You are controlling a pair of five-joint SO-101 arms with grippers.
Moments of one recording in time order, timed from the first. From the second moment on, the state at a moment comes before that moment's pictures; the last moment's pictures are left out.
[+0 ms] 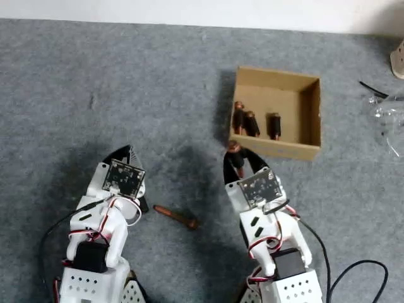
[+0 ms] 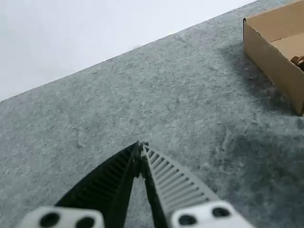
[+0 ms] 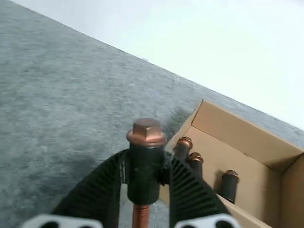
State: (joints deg) left arm 2.3 -103.5 96.0 36.4 -13.1; right arm -19.6 -102.2 96.0 23.9 17.5
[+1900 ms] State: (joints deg) left arm 2.2 -103.5 96.0 36.4 -13.6; right arm -4.0 11.7 6.6 43.3 9.9
